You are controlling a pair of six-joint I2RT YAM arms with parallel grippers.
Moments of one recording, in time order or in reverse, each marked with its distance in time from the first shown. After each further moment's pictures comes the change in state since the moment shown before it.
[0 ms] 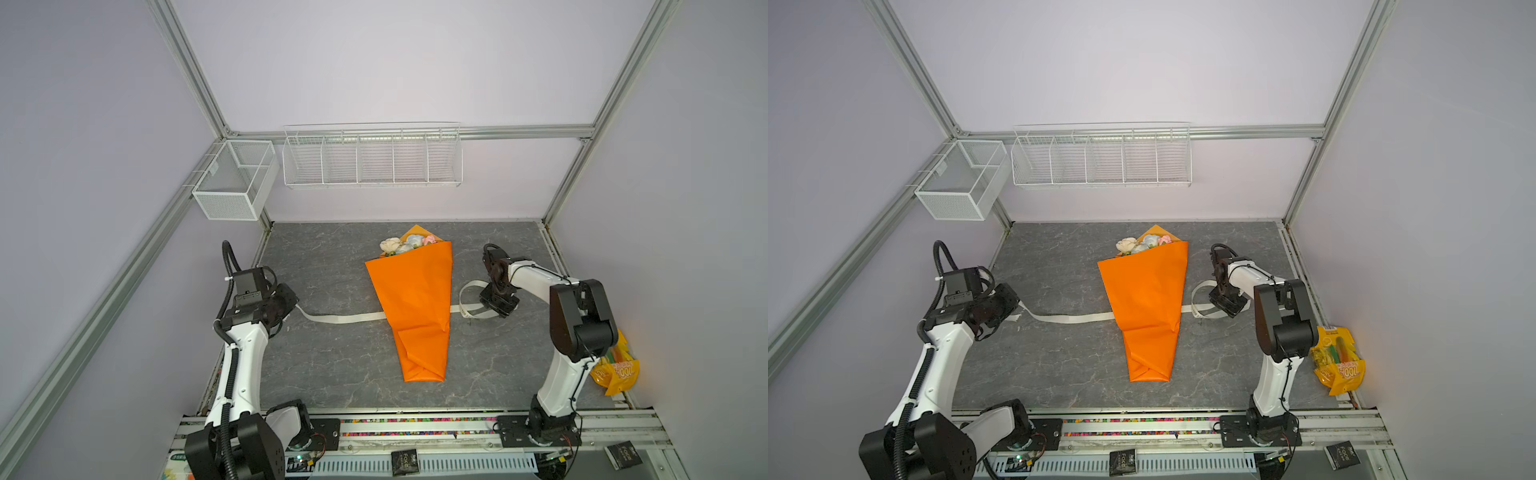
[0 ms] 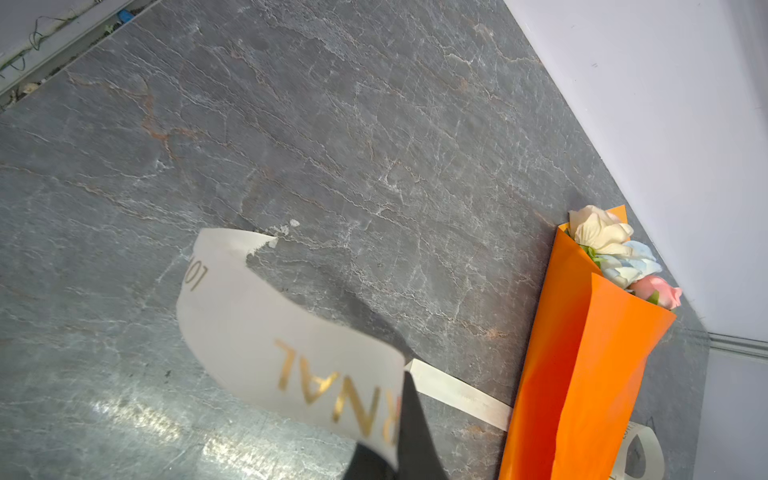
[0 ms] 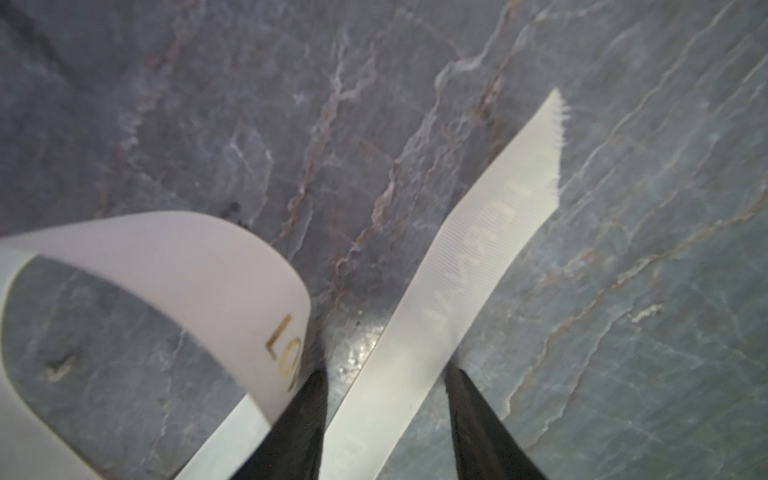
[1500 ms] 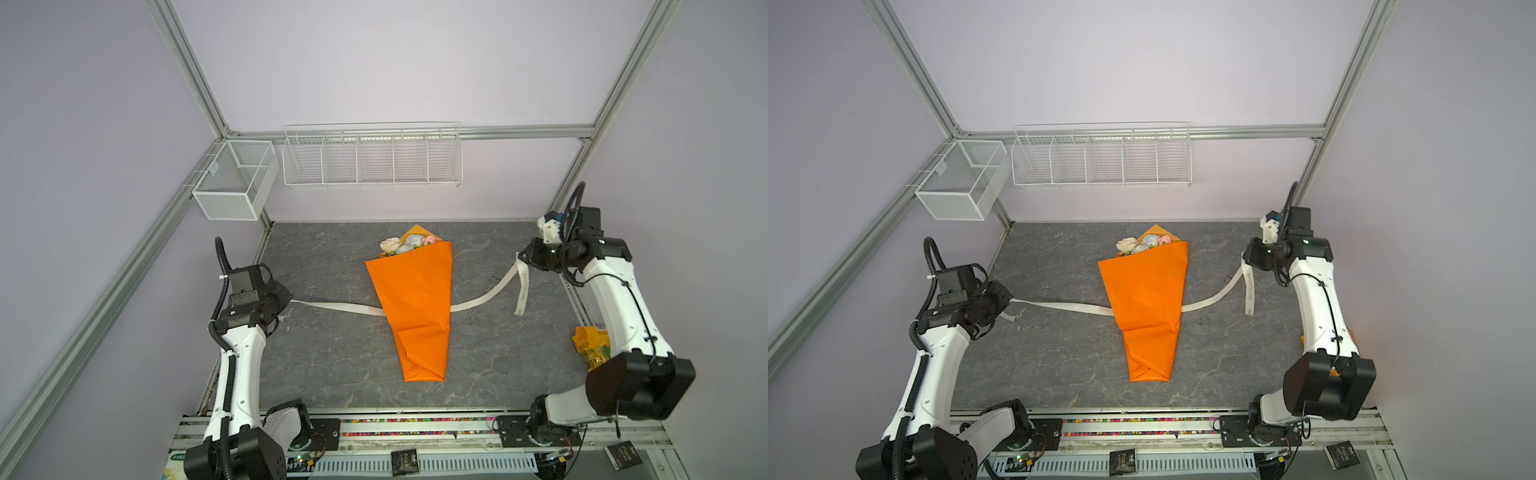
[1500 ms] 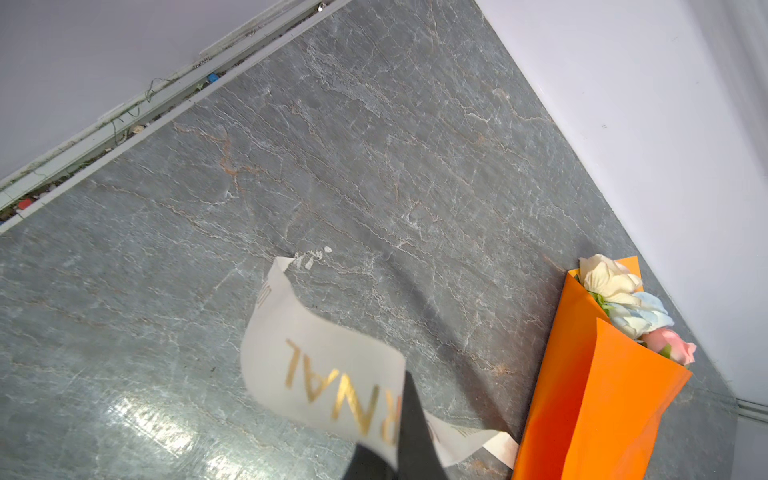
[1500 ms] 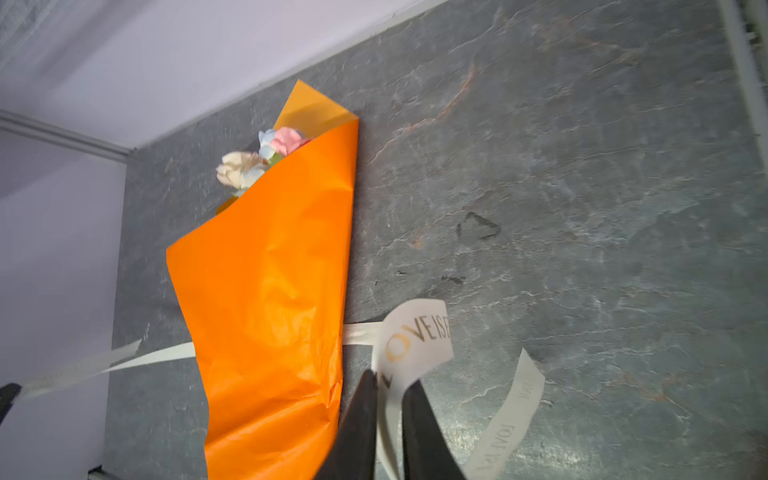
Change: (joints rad) left arm 0.000 -0.052 0.053 -0.048 -0.142 -0.048; right arm -0.256 -0.354 0.320 -0.150 -0.462 -0.792
